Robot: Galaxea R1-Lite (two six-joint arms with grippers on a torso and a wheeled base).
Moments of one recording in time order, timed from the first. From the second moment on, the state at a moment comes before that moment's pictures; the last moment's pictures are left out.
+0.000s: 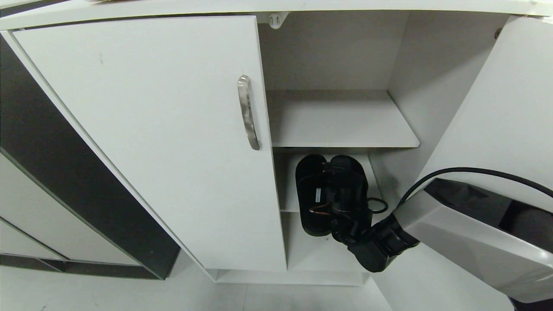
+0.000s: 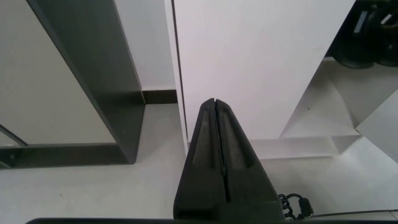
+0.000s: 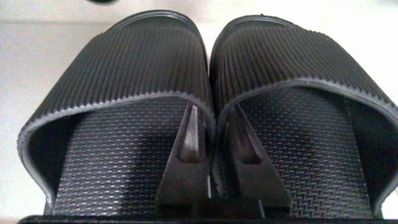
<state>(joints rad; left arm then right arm) 0.00 0.00 0.00 0.00 -0.02 0.03 0.69 2.39 -1.29 -1.08 -0.70 0.07</state>
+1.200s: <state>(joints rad) 0.00 0.00 0.00 0.00 -0.02 0.02 0.64 2.50 -1.48 -0.99 -0.70 0.07</state>
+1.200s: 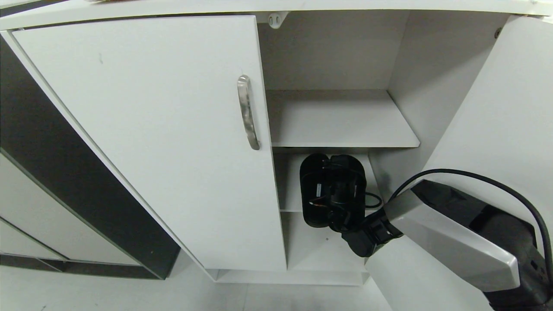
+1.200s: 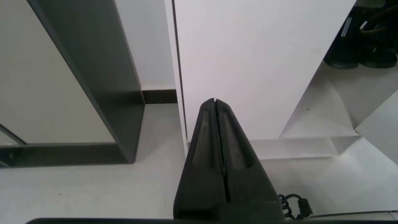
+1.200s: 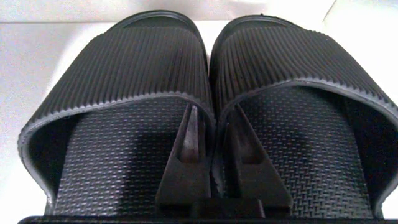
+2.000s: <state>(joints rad) 0.00 0.00 0.00 0.00 -0.02 0.02 0.66 2.41 -1.29 -1.01 -0.70 0.08</state>
